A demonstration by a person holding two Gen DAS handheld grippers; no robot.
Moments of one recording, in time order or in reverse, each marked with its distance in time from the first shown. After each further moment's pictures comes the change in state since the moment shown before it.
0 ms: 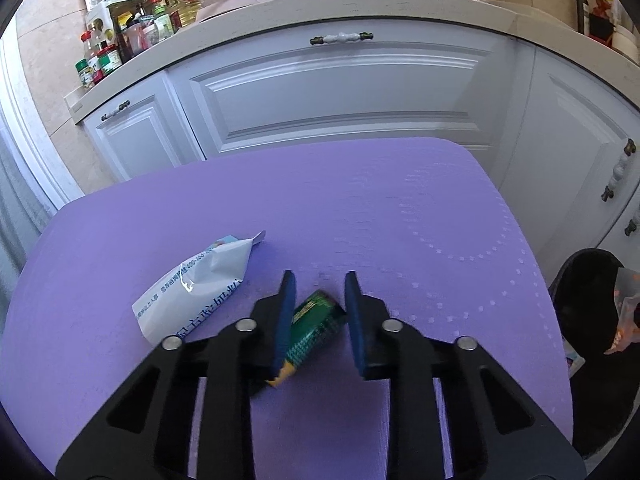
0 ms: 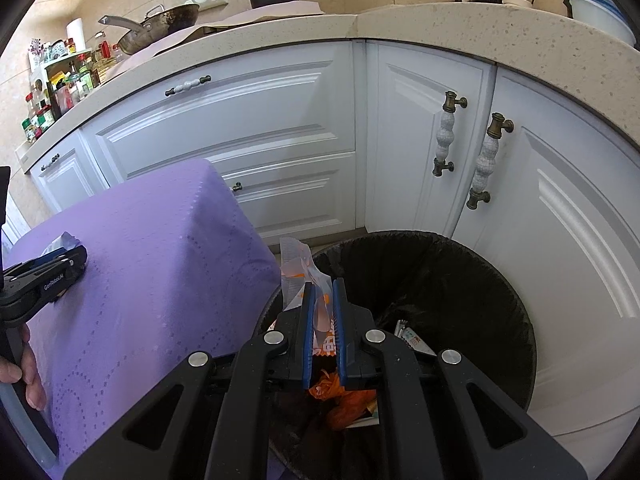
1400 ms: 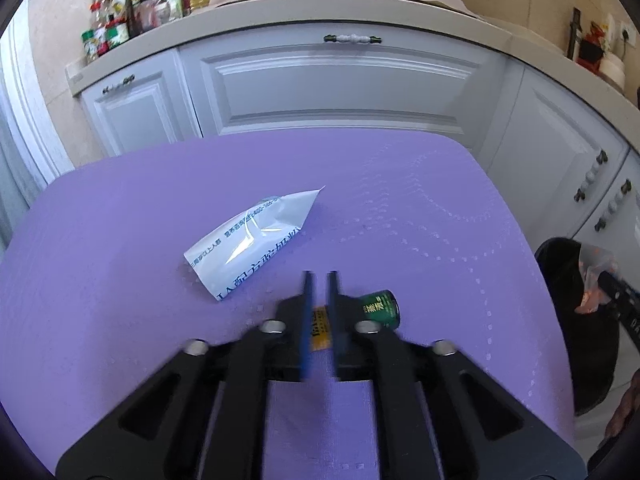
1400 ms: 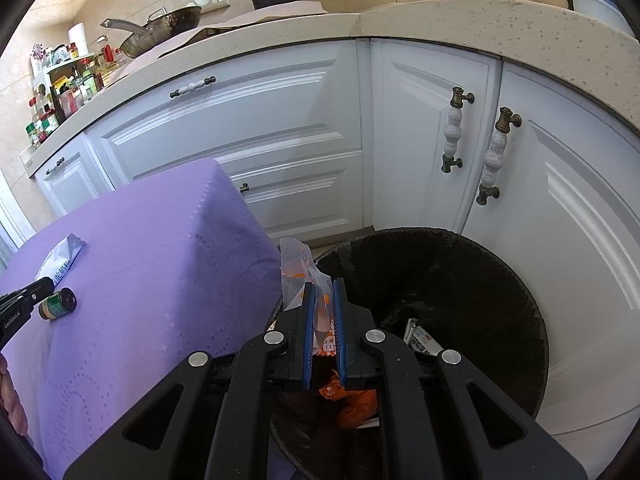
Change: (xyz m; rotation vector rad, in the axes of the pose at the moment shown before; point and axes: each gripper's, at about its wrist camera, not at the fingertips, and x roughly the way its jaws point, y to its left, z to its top) left arm -0.028 0.054 -0.032 -0.066 0.012 -0.111; right arm 0.005 0.001 -0.003 0.009 -0.005 0.032
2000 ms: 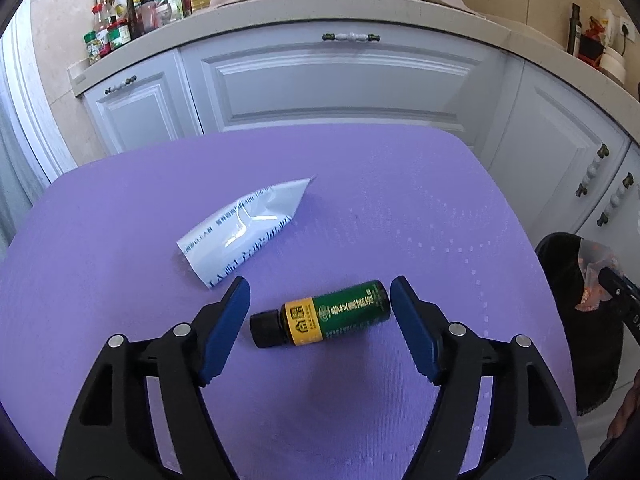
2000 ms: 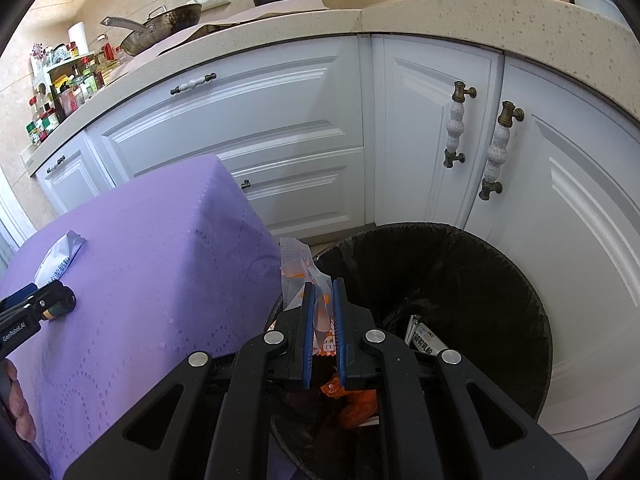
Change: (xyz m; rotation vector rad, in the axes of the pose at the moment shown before) left arm 0.001 -0.009 -0.010 0.014 -0.001 0.018; right arm 0.002 0.000 -0.001 0.003 0.009 0.006
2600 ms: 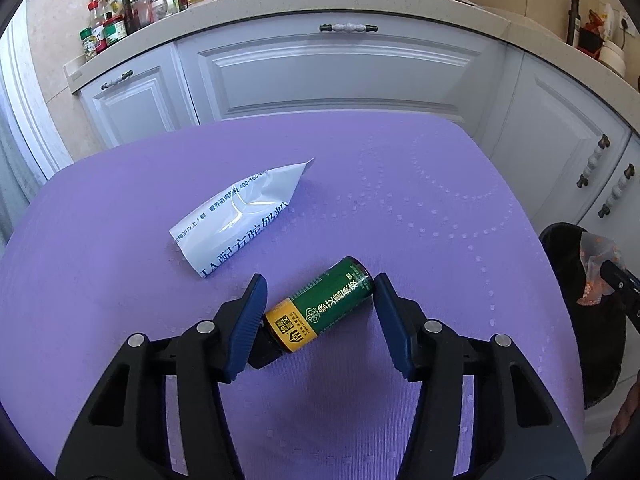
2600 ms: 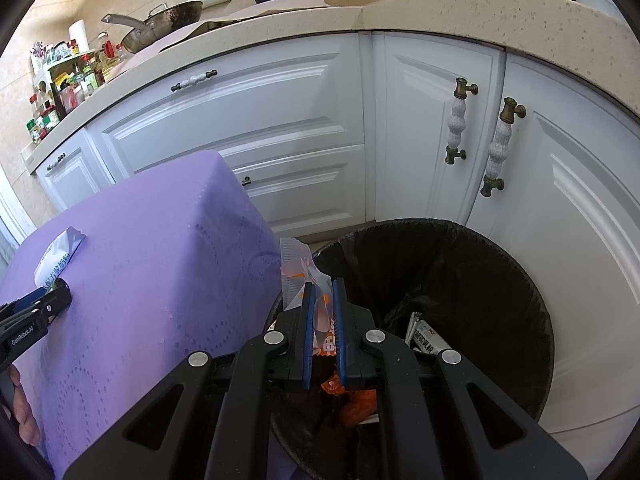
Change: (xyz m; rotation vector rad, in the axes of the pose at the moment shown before) left arm 0.005 -0.001 -0.007 0.013 0.016 -0.002; right arm 0.001 0.001 -0.002 -0.003 0.008 0.001
